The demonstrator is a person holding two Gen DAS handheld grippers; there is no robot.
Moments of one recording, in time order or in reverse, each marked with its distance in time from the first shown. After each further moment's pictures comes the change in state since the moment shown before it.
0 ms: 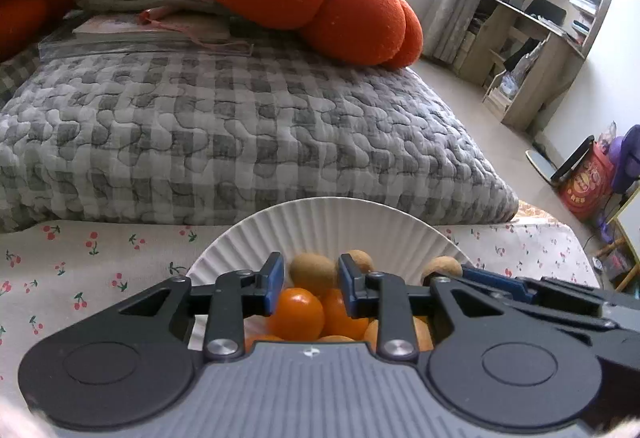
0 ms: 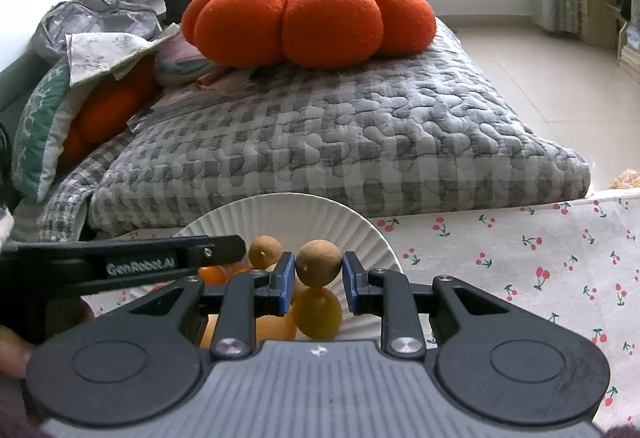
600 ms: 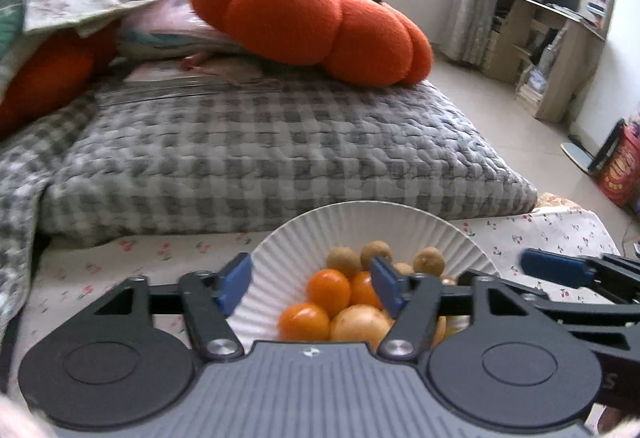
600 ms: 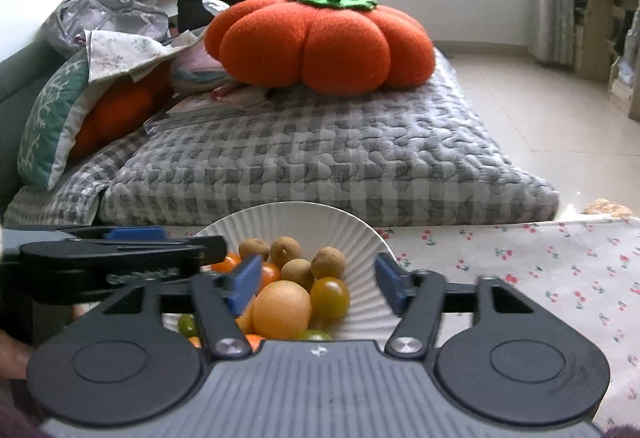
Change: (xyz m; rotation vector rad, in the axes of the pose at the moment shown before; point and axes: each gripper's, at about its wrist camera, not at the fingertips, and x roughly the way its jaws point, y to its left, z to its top) left arm -0.051 -0.017 -0.008 0.062 -0.055 0.182; right arm -0.045 0.024 -0.007 -0.067 -0.047 -0.069
